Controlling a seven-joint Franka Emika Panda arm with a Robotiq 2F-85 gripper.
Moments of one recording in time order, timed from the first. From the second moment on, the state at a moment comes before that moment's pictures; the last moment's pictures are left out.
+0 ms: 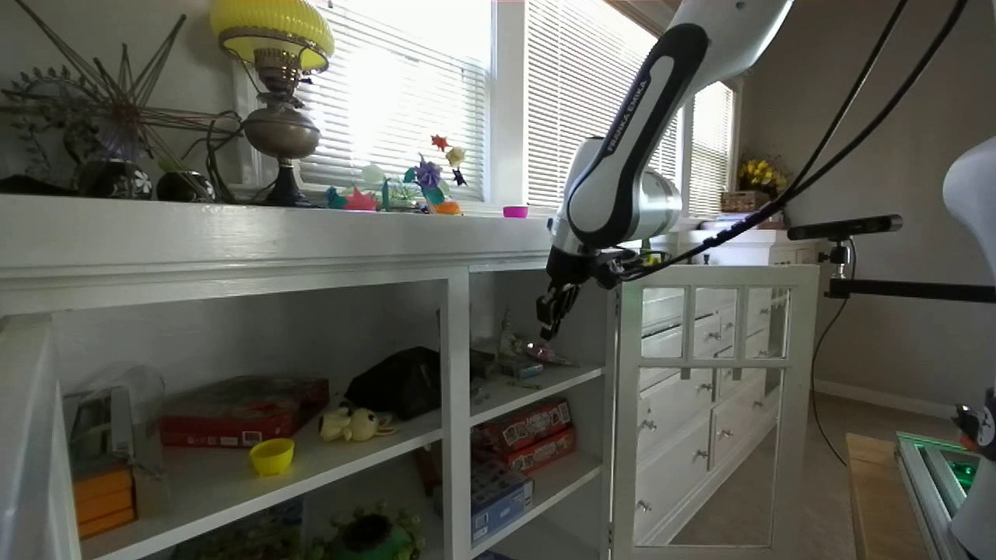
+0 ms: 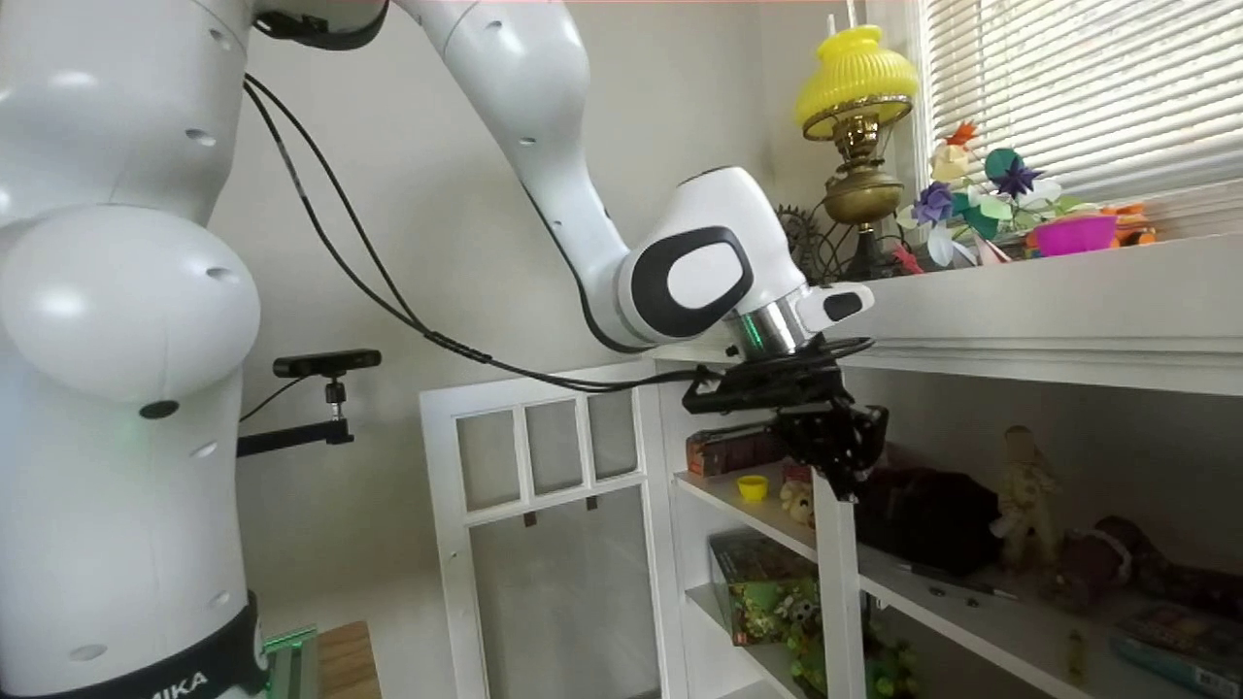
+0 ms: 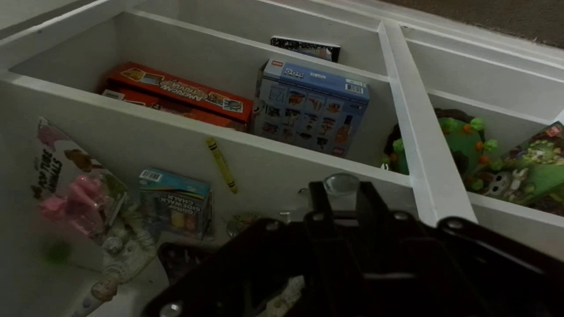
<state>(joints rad) 0.45 0.21 -0.58 -2.45 0.06 3.02 -0.23</state>
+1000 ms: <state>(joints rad) 0.22 -0.05 -0.30 -2.28 -0.07 2.56 -0.18</state>
